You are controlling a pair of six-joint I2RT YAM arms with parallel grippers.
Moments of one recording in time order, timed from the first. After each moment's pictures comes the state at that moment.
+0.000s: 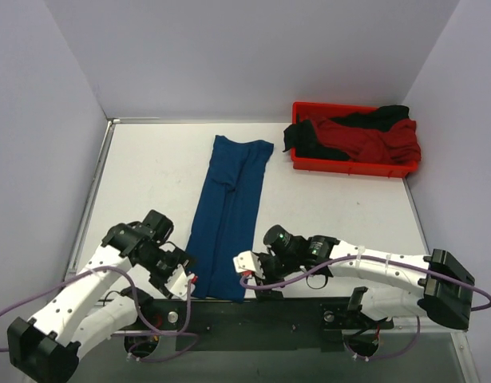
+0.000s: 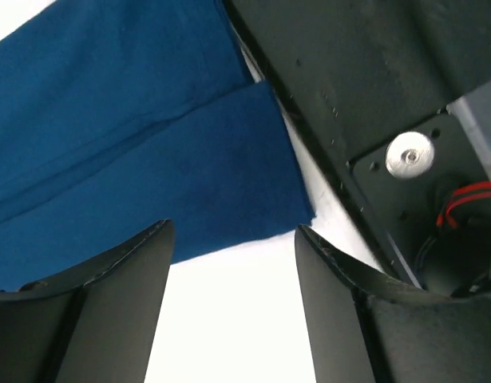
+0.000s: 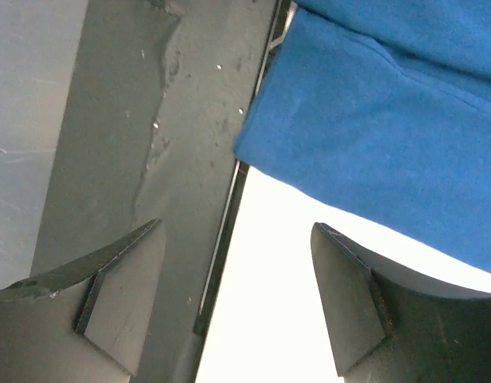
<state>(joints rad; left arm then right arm) -0.50 0.93 0.77 -1.32 0.54 1.75 1.14 1.20 0.64 -0.31 -0.53 -0.49</state>
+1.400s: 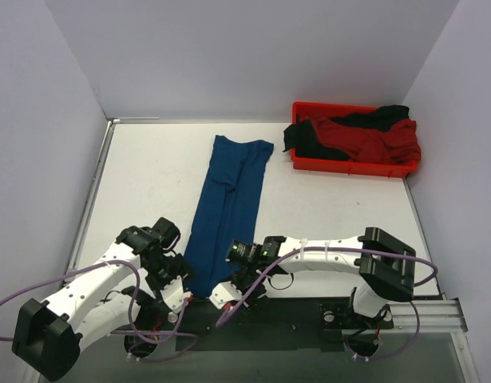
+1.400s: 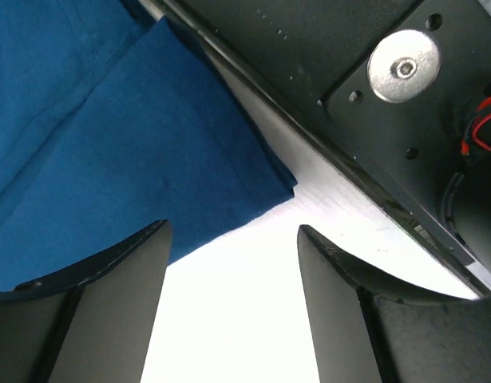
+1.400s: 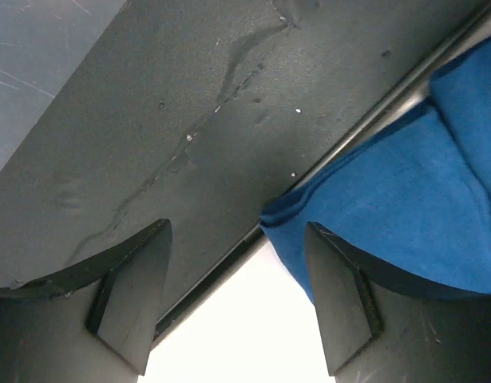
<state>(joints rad) -0.53 0.99 0.63 -1.24 0.38 1.94 1.24 1.58 0.93 -0.58 -0.58 -0.98</state>
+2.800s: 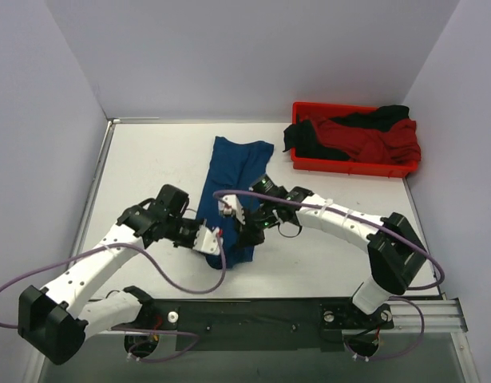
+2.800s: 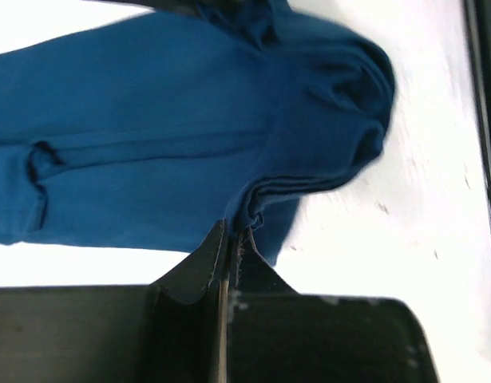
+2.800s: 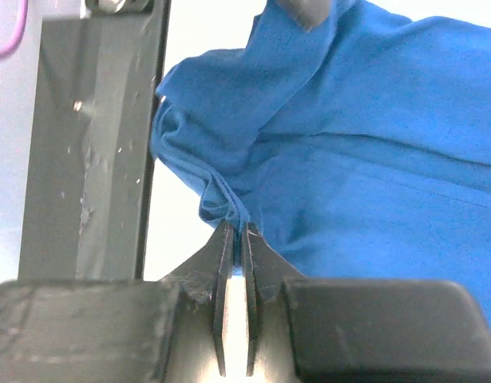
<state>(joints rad) -0.57 1.04 0.83 -0.91 0.46 1.34 0.86 1.61 1.07 -0.48 -0.74 -0.54</state>
